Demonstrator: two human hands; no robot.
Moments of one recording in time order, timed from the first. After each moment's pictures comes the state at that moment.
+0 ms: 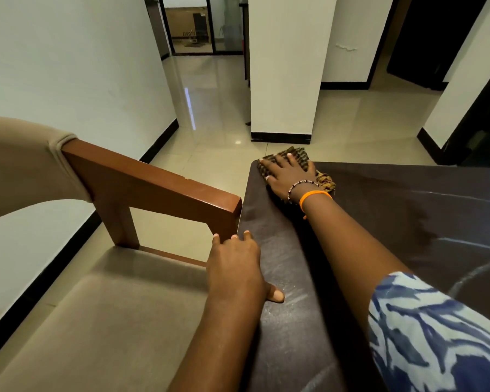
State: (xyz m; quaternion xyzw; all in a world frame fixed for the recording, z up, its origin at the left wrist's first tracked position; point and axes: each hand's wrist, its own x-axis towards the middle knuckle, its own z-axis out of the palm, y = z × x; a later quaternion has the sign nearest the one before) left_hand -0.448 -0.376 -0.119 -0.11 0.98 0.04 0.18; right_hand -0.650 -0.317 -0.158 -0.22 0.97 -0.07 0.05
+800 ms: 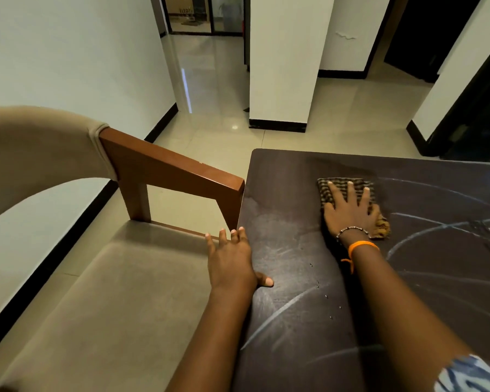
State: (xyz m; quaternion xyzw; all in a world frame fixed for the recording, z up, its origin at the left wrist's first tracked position) left_hand -0.378 -0.372 -0.122 -0.14 0.98 0.09 0.14; right_hand -0.521 -0.202 -0.150 0.02 0.99 -0.11 0.02
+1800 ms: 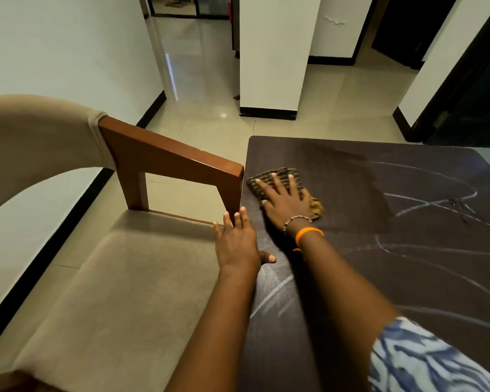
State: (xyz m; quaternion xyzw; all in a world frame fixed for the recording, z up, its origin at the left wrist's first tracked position) left_hand -0.375 -0.371 -0.123 -0.13 0.98 0.11 0.14; right_hand -0.478 -0.287 -0.148 -0.18 0.98 -0.09 0.06
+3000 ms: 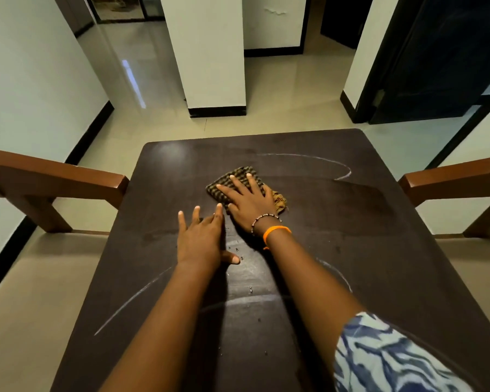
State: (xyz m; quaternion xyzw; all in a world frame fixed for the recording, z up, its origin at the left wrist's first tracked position) left_hand -0.417 -0.196 -0.104 -0.04 0.99 0.03 0.13; right_hand -0.511 -0.098 -0.148 -0.22 0.97 -0.11 0.06
